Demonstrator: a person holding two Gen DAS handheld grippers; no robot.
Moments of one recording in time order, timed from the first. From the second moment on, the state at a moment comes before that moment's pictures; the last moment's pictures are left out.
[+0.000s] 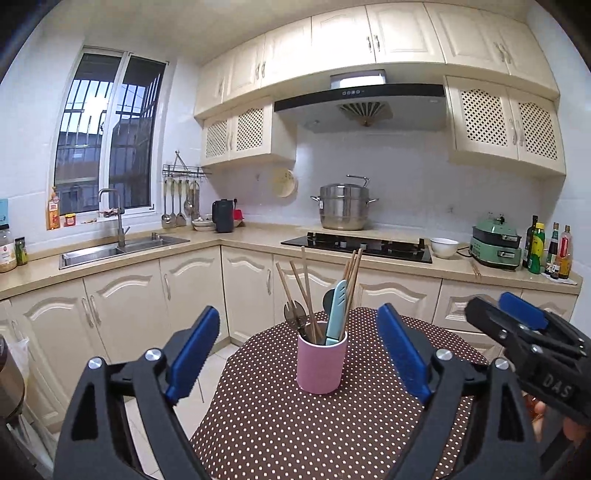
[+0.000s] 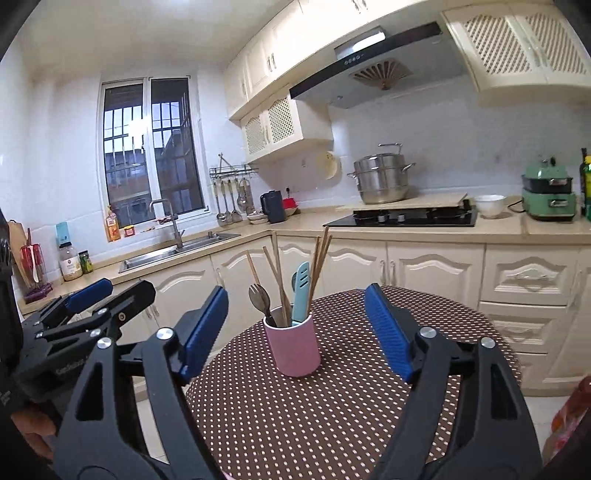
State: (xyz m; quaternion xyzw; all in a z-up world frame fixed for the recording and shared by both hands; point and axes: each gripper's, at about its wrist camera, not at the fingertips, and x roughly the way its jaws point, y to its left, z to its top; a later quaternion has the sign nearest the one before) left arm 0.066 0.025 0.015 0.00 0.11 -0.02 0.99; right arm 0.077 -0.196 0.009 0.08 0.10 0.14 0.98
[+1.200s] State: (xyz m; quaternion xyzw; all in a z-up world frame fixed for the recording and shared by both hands) left arm 0.005 0.014 0.035 0.03 0.05 0.00 1.00; right arm 0.011 -0.184 0.037 -0.01 0.04 0.10 0.99
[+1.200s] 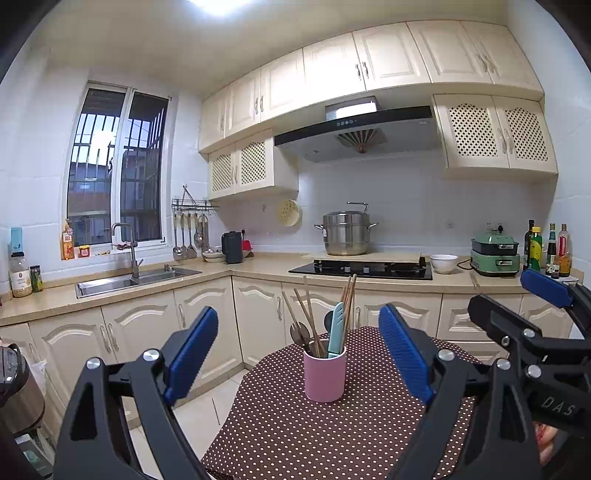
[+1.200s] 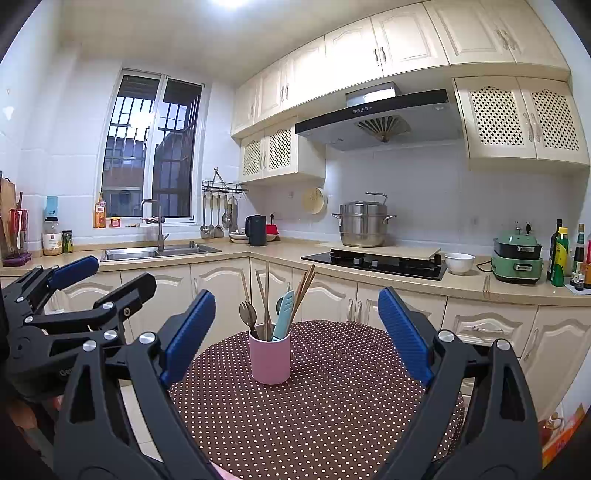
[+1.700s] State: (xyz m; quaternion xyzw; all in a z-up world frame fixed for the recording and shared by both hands) left arm 0.022 0.014 0.029 0.03 0.05 0.00 1.00; right arm 0.023 -0.183 0.033 0.00 0.05 0.10 0.99
